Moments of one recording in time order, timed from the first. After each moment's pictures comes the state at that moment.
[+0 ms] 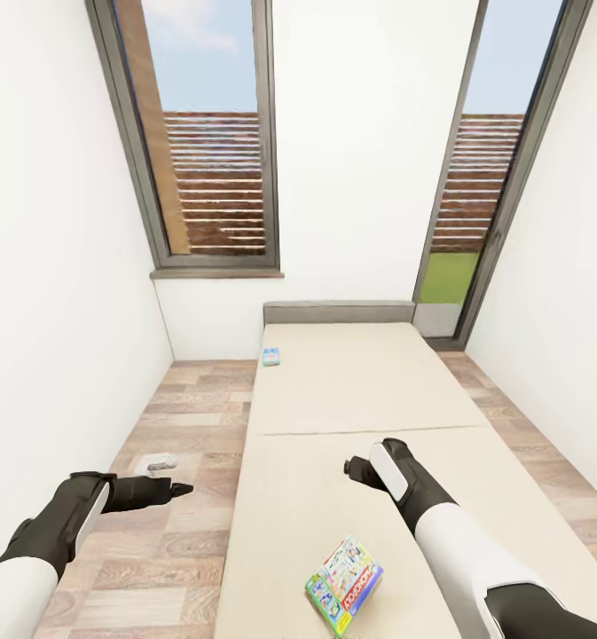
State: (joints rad) left arm -0.62 0.24 0.12 -0.73 -0.05 0.68 -0.65; right arm -0.81 0.11 0.07 -0.55 -0.54 0.68 -0.43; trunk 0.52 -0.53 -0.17
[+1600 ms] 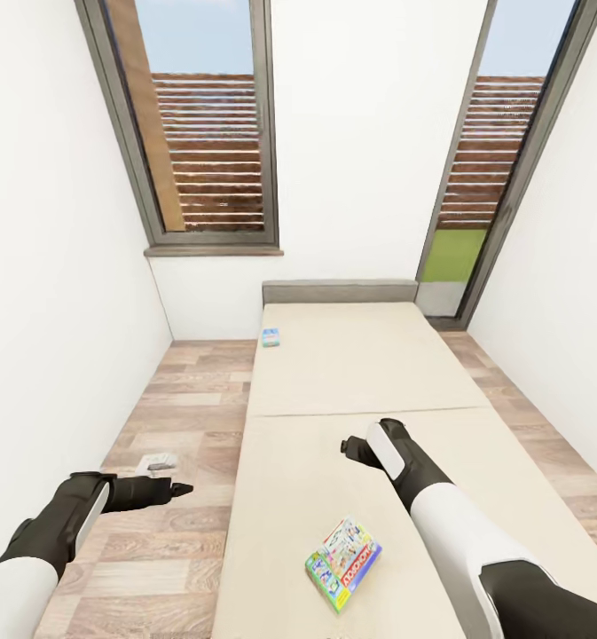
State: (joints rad) left arm -0.62 0.24 0.12 -0.73 -0.05 0.68 -0.65; right arm -0.87 0.12 0.07 -0.56 -0.54 0.70 -0.43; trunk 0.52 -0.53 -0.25
